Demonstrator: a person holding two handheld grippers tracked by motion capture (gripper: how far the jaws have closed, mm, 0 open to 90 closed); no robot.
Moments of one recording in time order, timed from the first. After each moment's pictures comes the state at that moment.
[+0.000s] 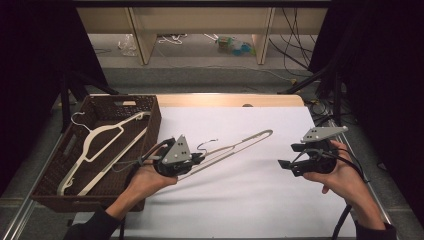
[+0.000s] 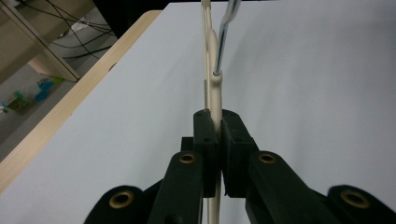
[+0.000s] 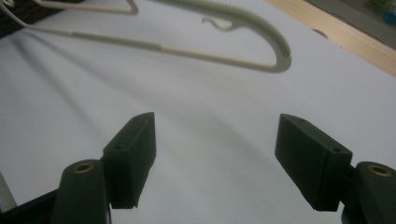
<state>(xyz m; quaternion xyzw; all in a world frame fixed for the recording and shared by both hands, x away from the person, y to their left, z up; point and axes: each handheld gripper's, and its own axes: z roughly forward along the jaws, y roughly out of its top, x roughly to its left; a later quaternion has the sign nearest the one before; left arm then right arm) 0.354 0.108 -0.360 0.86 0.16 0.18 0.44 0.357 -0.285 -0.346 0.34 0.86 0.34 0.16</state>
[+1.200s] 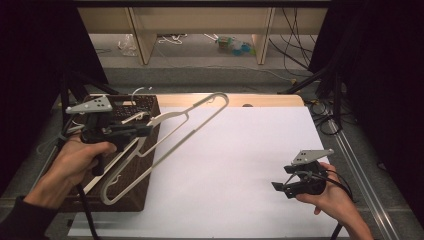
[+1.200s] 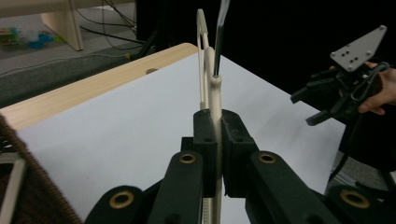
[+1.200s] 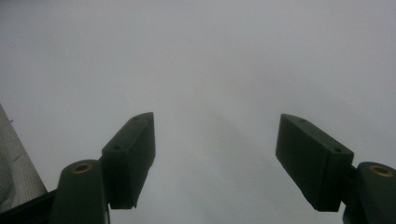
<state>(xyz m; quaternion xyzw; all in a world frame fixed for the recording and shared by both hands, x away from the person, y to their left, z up) 0.362 0.233 -0.275 0.77 0.35 0.10 0.52 0.332 -0.276 -0.394 0.35 0.87 0.33 0.12</state>
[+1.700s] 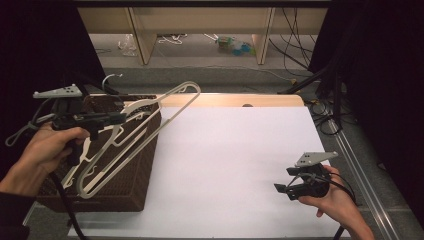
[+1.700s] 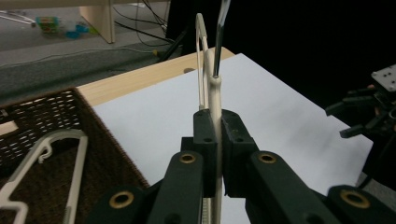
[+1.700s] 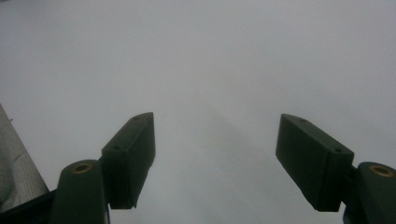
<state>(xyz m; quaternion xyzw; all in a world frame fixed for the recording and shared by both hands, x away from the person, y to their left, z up) 0.381 0.292 -0.268 0.75 0.40 0.11 0.52 0.326 -0.283 -0.396 0.37 0.86 0.33 0.11</state>
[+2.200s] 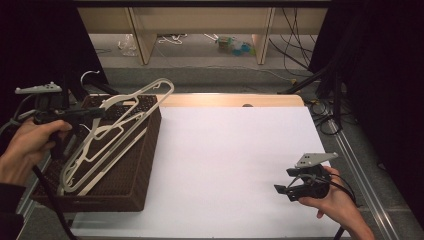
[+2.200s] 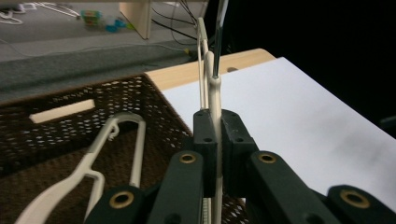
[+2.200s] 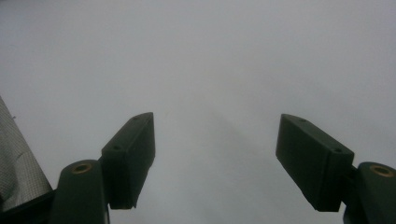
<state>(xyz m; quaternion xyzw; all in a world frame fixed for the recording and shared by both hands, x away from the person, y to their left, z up) 0.407 0.349 -0.284 0.73 0.45 0.14 0.50 0.326 -0.283 -0.398 0.36 0.87 0.33 0.11</state>
